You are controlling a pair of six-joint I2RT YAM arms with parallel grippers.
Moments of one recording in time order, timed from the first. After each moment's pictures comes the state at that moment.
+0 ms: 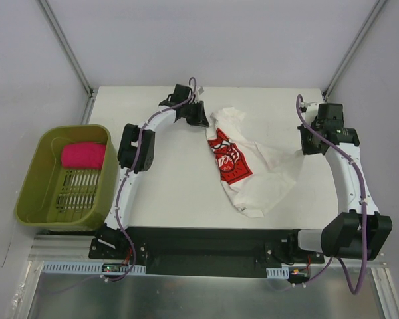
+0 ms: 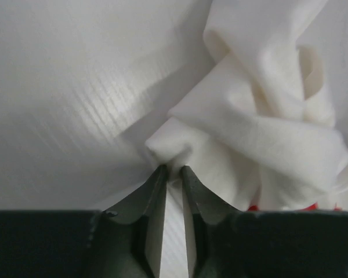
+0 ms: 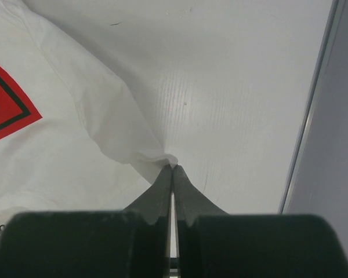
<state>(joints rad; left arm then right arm) -0.36 2.55 2.15 -0.39 0.56 -0.35 -0.05 1.30 1.25 -0.89 0.01 -0.25</state>
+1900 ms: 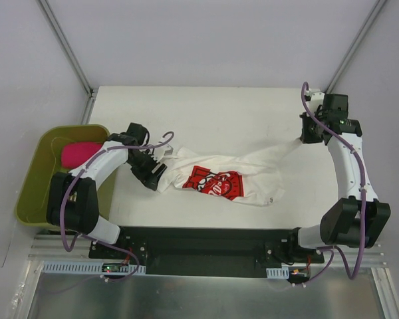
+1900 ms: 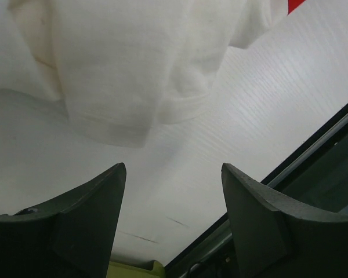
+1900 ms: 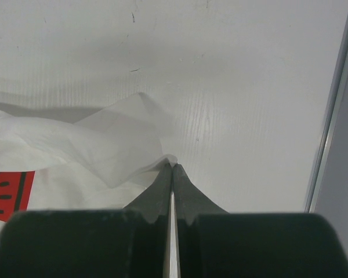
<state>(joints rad) -0.22 1.48 1.01 -0.92 0.41 0.52 -0.10 1.40 1.34 -0.82 -0.12 -0.21</state>
